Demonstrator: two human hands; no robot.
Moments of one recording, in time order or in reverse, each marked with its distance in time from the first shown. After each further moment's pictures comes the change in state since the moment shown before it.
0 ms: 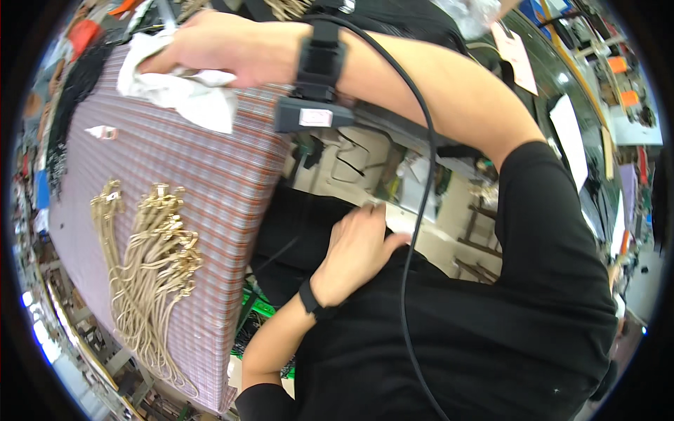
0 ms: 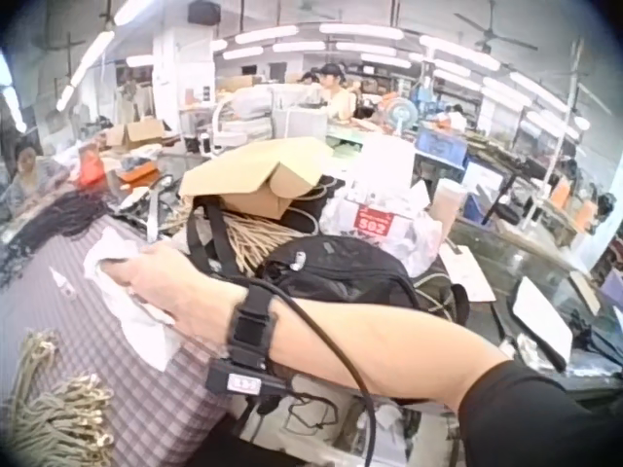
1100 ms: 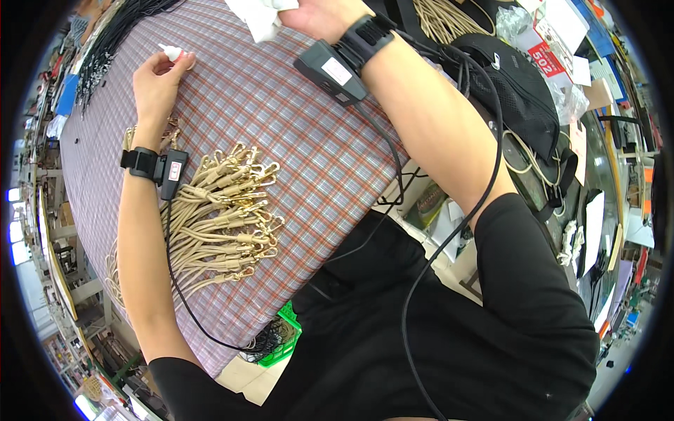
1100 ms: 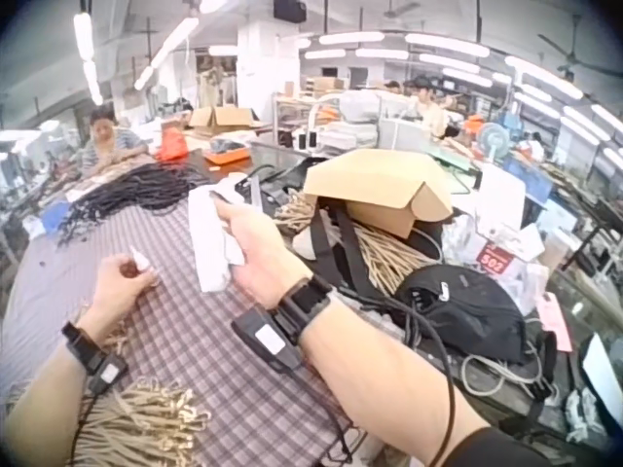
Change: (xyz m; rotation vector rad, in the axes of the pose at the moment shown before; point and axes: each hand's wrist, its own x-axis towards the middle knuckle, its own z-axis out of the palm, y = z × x) left_hand -0.053 -0.274 -0.393 0.047 1.027 -0.291; right_hand 0.168 0.042 0.053 0.660 -0.383 -0.080
